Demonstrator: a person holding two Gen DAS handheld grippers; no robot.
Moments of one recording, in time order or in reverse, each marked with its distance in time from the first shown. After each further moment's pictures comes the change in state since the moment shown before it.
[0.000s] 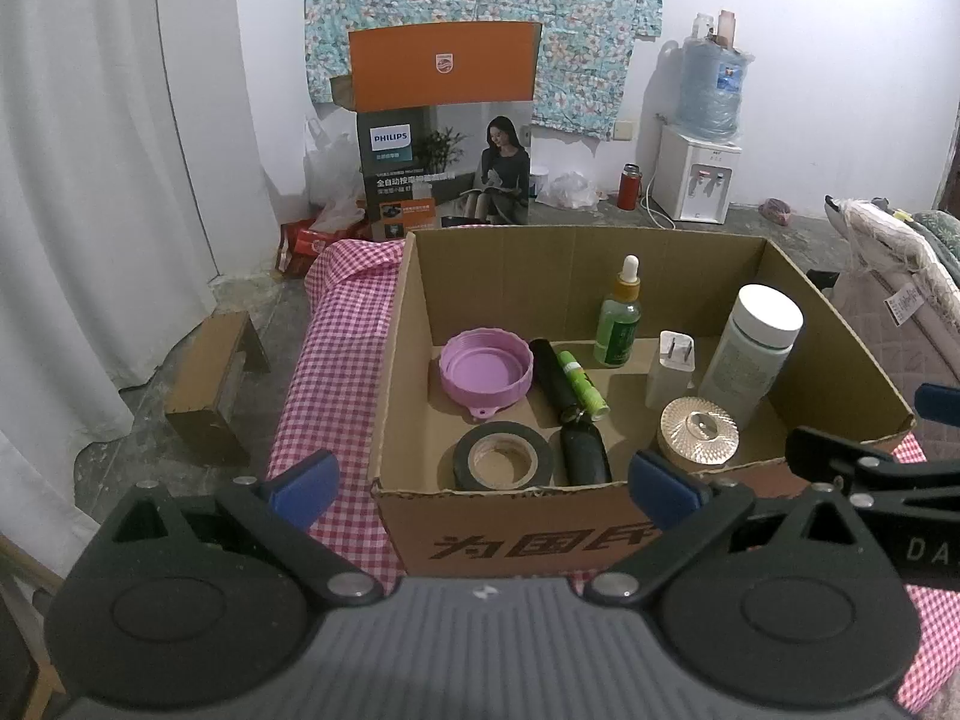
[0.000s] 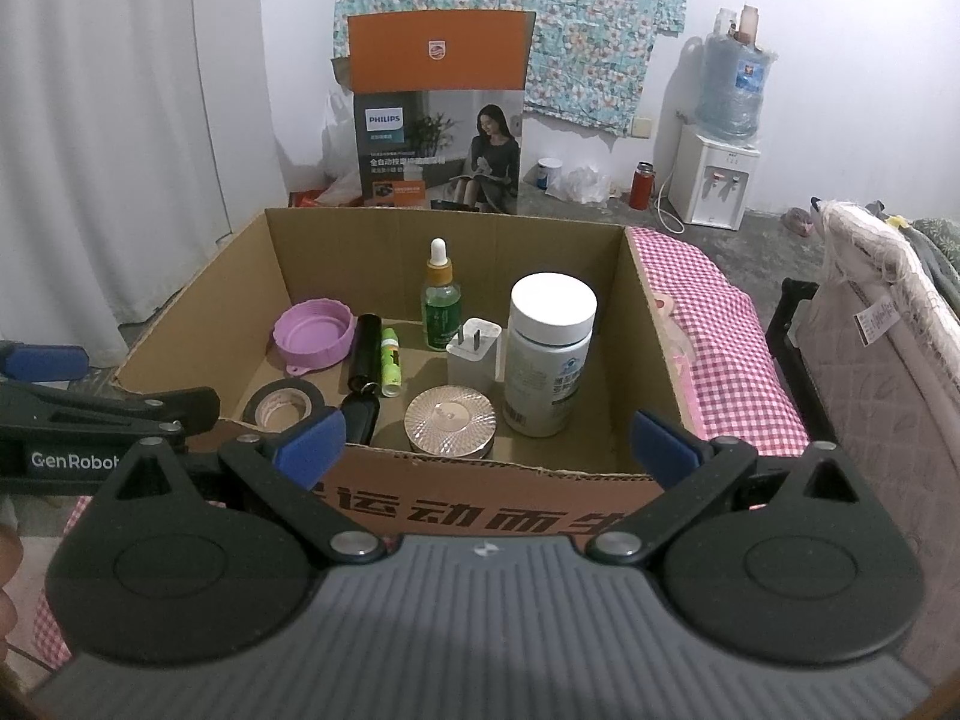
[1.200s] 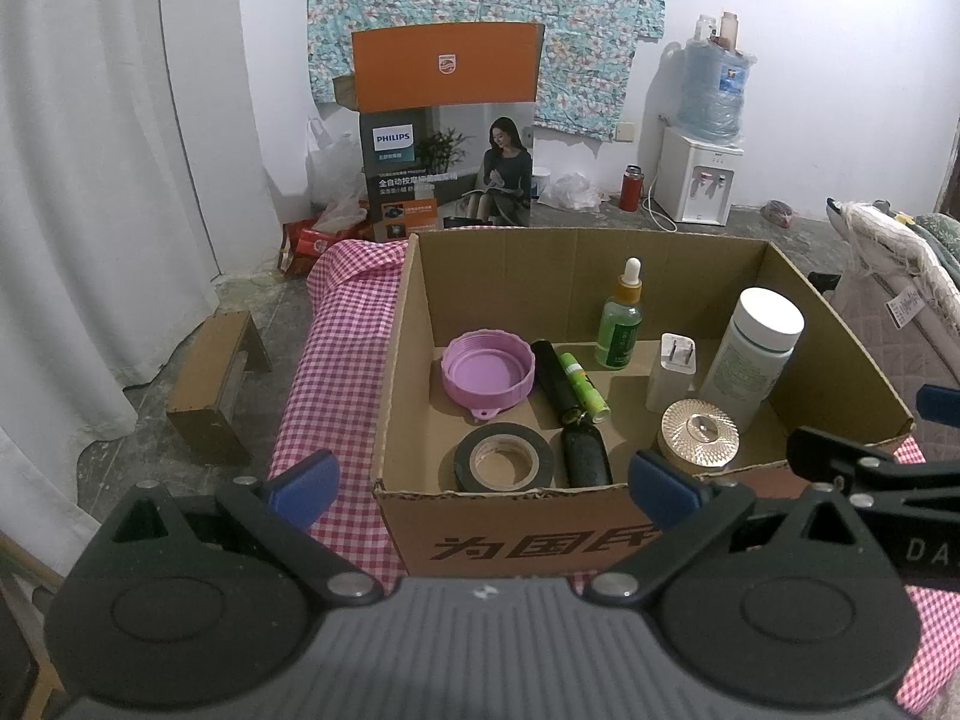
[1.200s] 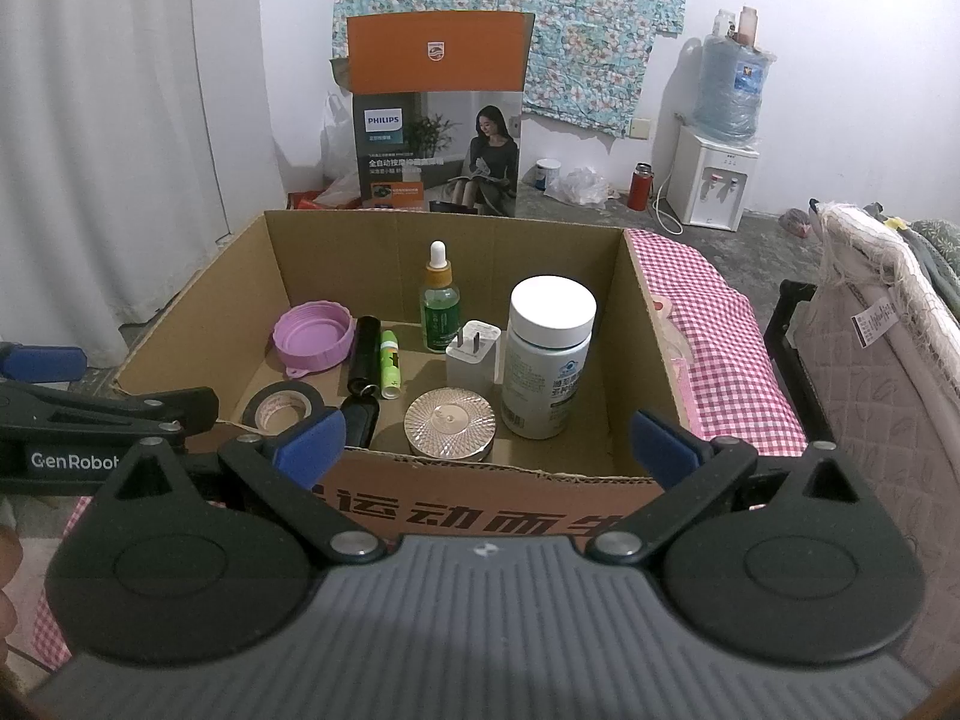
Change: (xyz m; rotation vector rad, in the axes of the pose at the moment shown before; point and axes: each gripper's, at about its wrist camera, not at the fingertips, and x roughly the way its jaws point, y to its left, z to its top) left arm -0.001 0.001 0.000 0.001 -0.001 0.000; right arm -0.001 -0.002 0.001 -0.004 -0.002 -0.002
